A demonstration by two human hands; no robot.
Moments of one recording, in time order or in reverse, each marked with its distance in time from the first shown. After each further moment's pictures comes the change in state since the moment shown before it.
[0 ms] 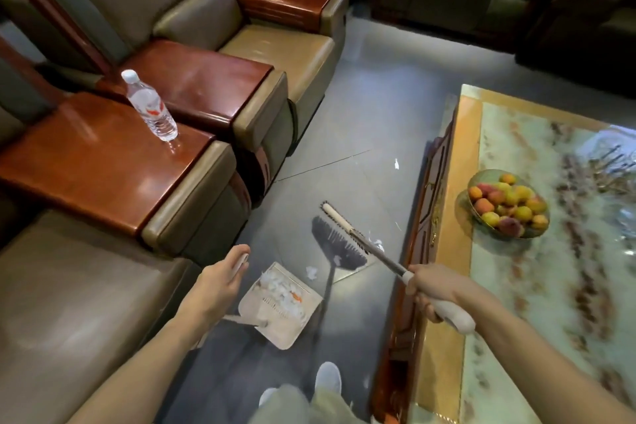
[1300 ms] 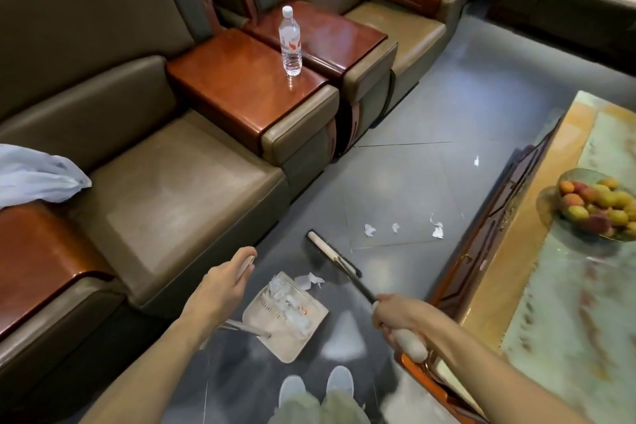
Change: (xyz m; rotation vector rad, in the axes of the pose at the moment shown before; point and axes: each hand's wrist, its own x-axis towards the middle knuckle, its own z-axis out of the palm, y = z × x) left_hand -0.269 -0.151 0.032 -0.031 0.147 -0.226; right_hand -0.075 0.138 0.222 -0.524 -0.241 -0.072
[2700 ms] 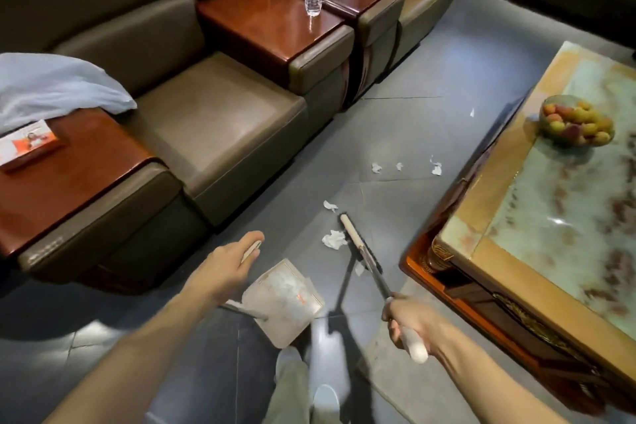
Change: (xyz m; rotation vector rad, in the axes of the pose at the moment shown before) left_hand -0.260 -0.130 0.032 0.028 -0.089 0.072; right_hand -0.104 0.192 0.247 0.481 0.137 0.115
